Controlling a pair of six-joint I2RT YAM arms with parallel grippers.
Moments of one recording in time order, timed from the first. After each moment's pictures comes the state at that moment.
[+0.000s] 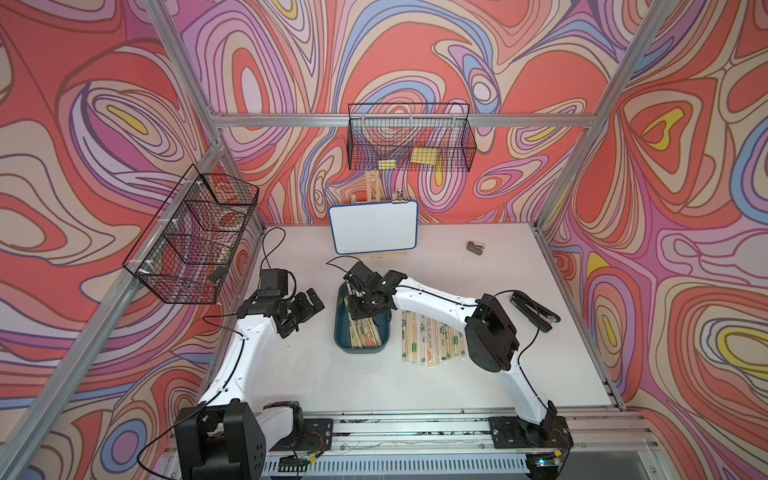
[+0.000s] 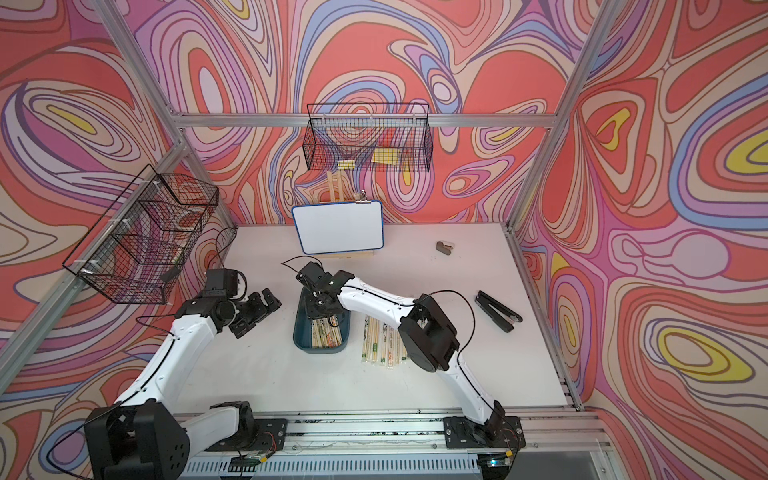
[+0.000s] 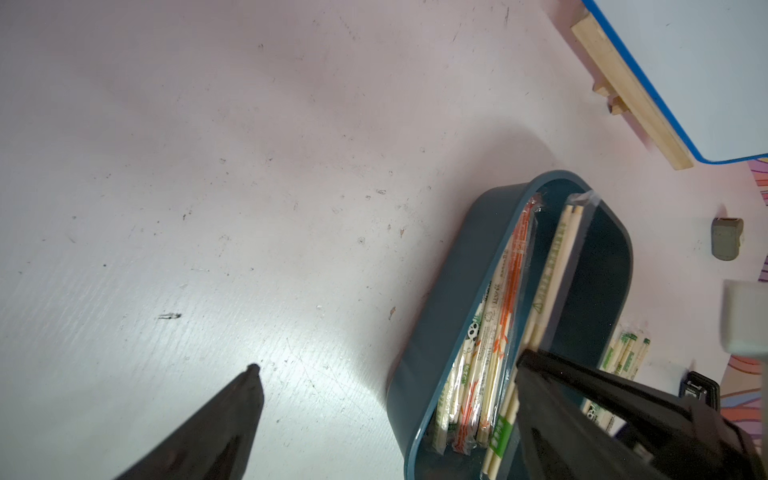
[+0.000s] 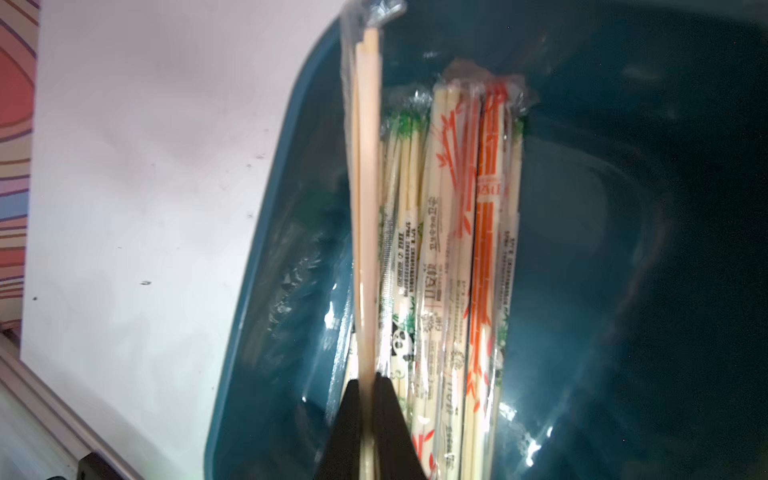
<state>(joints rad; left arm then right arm) 0.09 1.17 0.87 -0.78 0.20 -0.57 0.94 2.25 1.96 -0.77 -0.06 0.63</state>
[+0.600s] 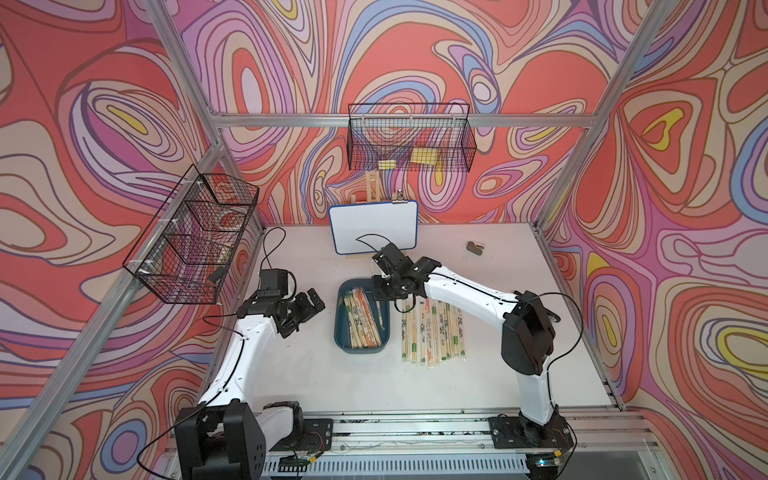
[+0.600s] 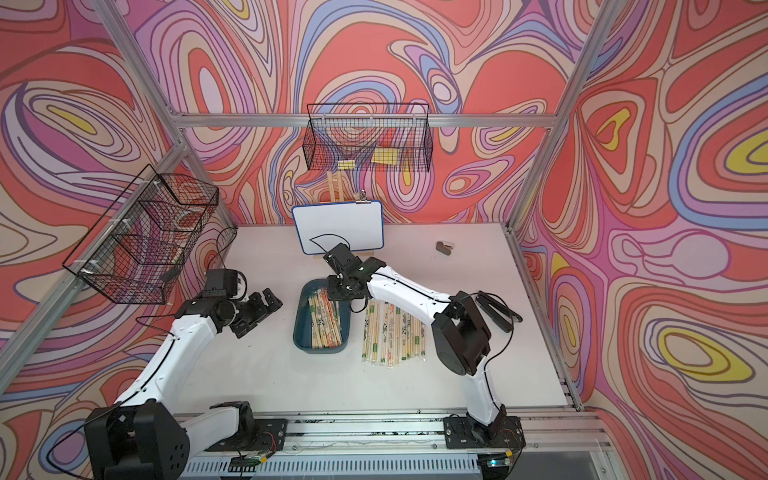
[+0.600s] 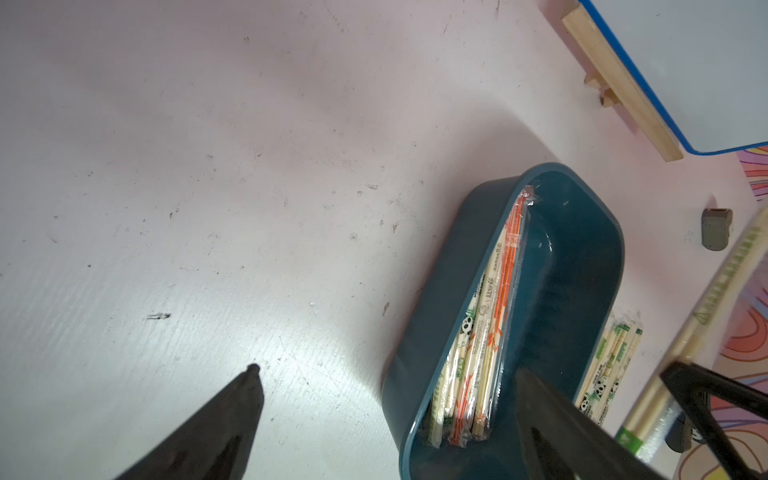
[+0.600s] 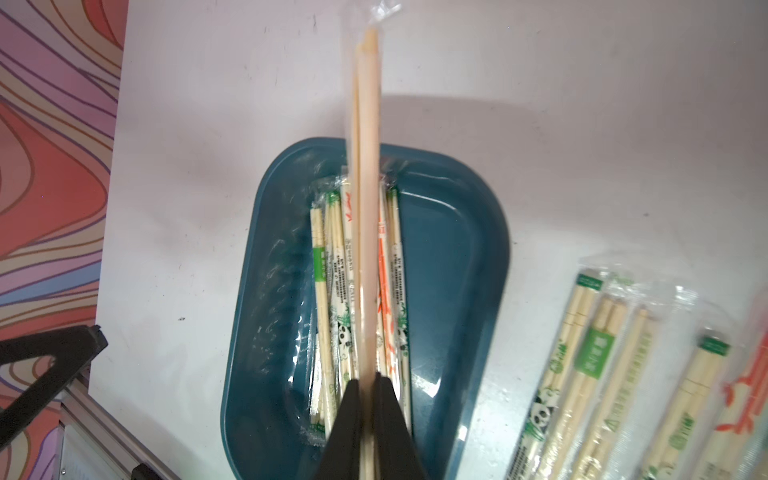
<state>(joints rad) 0.09 1.17 0.87 -0.78 0.23 -0.56 0.80 2.00 1.74 -0.70 -0.05 0.66</state>
